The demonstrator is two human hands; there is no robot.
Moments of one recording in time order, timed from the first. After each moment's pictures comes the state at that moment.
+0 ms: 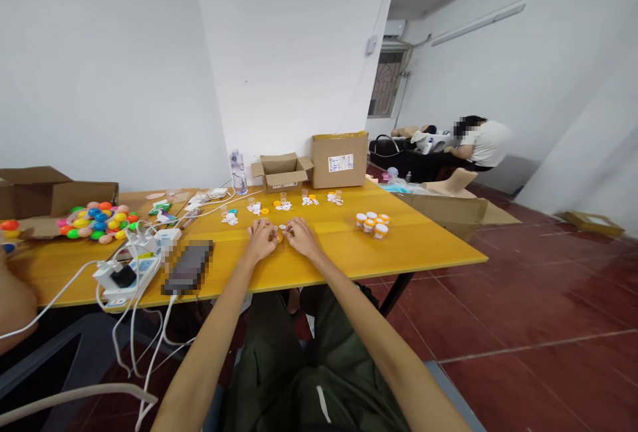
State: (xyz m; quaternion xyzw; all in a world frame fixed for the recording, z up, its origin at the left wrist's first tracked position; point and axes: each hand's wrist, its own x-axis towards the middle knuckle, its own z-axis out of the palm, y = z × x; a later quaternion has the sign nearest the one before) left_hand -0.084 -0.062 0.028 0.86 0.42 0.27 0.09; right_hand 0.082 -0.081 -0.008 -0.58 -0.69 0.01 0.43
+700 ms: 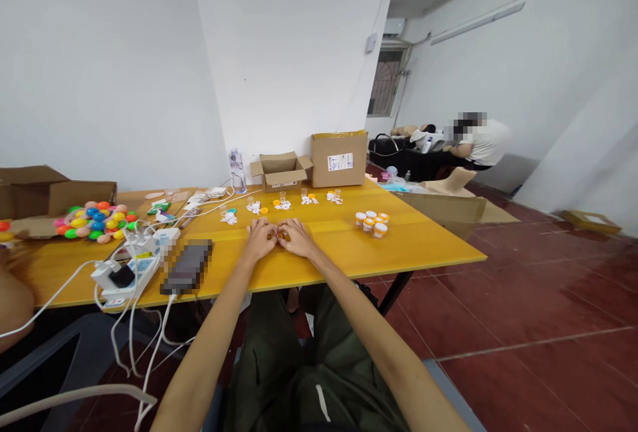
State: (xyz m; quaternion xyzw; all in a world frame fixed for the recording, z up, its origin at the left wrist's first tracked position) left_hand -0.083 -0.063 0.031 0.86 0.43 0.26 0.08; right_hand 0.075 -0.090 -0.001 -0.55 -0.75 0.02 0.36
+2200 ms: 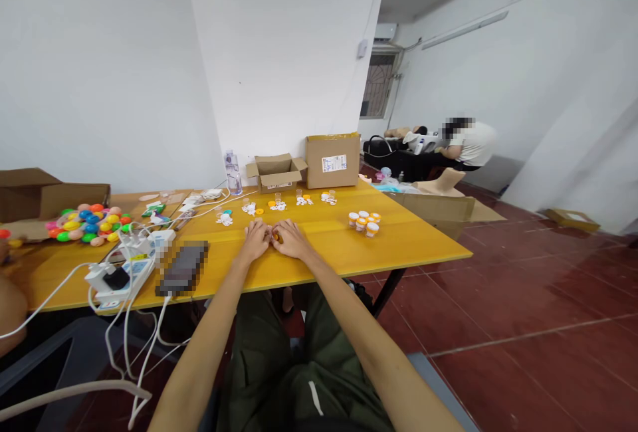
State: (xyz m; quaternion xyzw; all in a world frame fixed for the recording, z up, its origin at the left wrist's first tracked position) left_hand -0.085 -0.059 0.031 0.87 0.42 0.24 0.10; right_hand 0.069 -0.099 0.008 -0.56 -0.76 -0.01 0.33
